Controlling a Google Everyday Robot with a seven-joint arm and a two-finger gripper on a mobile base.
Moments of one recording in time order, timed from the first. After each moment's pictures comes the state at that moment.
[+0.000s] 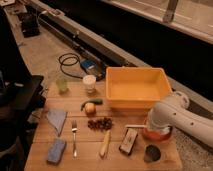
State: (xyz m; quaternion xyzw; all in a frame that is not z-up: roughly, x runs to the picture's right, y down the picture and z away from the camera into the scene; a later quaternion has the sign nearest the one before) arm 0.241 0.197 0.739 -0.26 -0.02 0.02 0.97
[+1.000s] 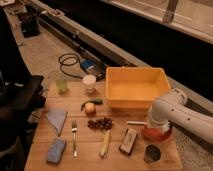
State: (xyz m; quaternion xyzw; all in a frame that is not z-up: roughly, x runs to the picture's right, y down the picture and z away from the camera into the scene) arm 0.249 0.190 0.764 -0.27 0.00 0.03 0.96
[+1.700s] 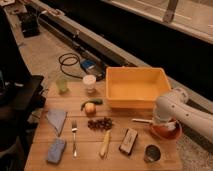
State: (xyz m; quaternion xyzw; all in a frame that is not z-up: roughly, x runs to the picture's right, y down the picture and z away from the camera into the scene) arm 0.283 0.192 0.799 -0.27 0.03 0.06 0.96
